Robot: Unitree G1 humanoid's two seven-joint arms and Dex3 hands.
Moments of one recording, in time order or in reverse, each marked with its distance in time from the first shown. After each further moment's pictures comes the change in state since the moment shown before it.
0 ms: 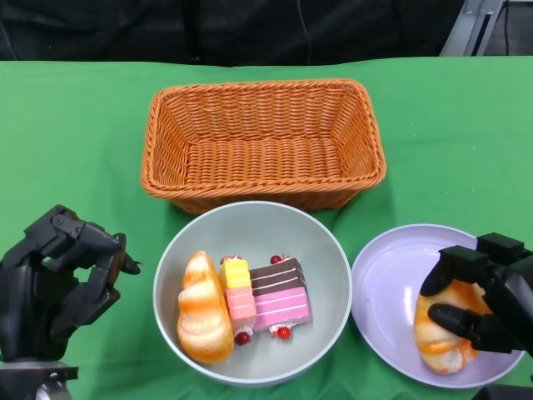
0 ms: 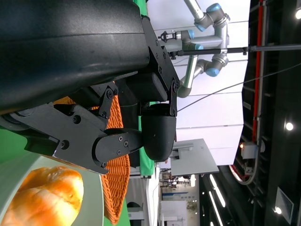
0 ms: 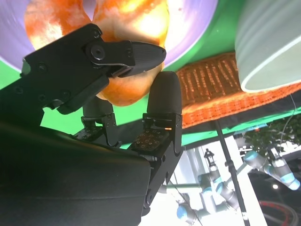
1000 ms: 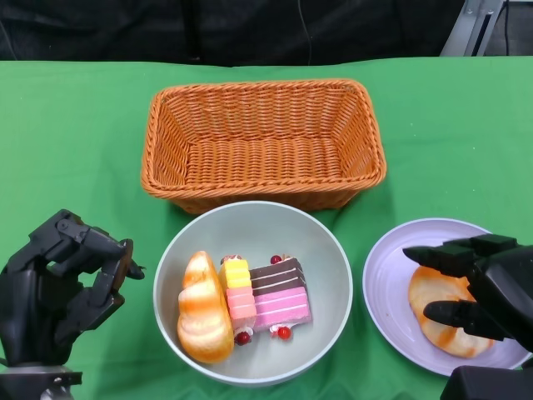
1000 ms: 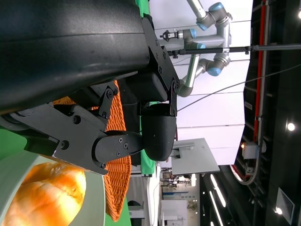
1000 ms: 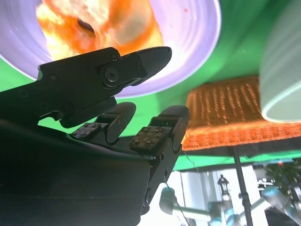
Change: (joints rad) left arm 0.017 -0.005 -0.013 -0.005 0.002 0.003 0.000; right arm 0.043 -0.038 0.059 -0.256 0.009 0.289 0.181
